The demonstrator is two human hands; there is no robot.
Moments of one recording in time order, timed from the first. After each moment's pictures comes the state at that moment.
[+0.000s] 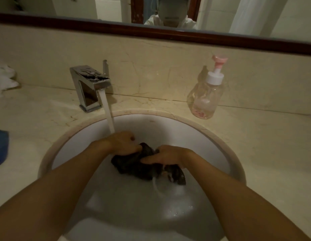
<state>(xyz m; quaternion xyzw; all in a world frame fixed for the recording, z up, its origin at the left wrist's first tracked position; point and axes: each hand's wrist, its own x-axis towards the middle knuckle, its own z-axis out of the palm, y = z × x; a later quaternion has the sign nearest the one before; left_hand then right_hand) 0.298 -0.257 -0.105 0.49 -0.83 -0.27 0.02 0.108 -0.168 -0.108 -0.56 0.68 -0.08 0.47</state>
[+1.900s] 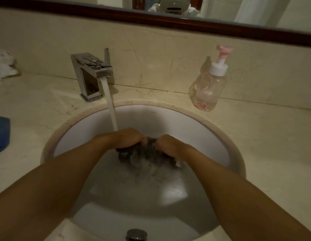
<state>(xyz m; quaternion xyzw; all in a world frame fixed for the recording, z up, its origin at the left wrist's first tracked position) 0.286 -0.245 -0.110 0.43 -0.81 -0.39 0.03 0.126 -0.159 -0.103 -0.59 0.73 -0.08 0.34</state>
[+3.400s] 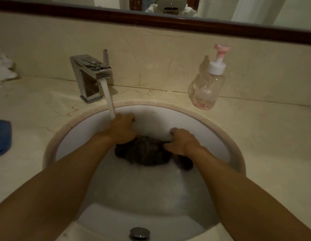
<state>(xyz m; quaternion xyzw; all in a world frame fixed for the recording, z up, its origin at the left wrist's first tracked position) 0.307 -0.260 -0.108 0.44 -0.86 -0.17 0.16 0.084 -0.156 -0.105 -0.58 0.79 -0.07 0.21</state>
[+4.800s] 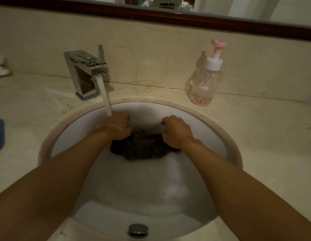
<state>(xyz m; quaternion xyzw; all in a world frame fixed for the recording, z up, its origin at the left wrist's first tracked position) 0.304 -0.259 -0.103 0.48 -0.85 -0.16 0.14 0.092 -0.165 -0.108 -0.66 0.73 -0.15 0.10</state>
